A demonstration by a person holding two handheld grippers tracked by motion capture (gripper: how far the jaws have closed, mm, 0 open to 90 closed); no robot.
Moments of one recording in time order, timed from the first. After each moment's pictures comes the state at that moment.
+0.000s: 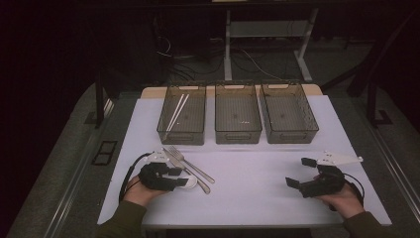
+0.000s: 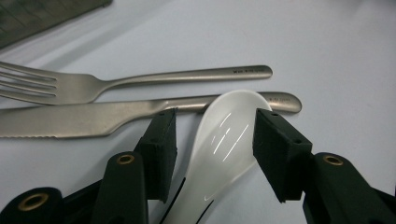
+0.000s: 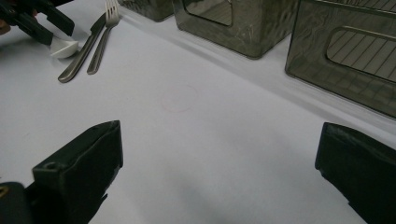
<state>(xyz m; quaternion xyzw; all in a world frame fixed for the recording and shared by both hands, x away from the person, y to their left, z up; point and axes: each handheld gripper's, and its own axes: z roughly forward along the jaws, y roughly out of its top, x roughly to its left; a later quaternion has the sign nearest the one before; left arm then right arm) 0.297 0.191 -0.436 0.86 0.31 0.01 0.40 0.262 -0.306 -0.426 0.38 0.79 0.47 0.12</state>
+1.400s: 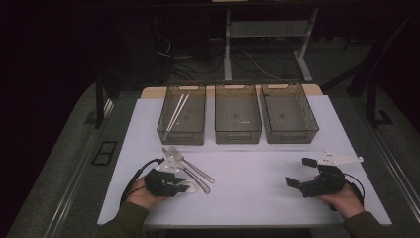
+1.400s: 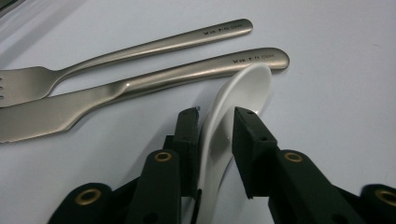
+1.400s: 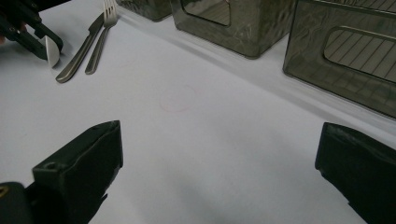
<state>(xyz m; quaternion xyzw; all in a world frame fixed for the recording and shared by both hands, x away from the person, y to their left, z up) 0.285 0.174 -0.435 0.91 0.23 0.03 0.33 0.262 -0.307 -0.426 0.38 0.79 0.47 0.12</state>
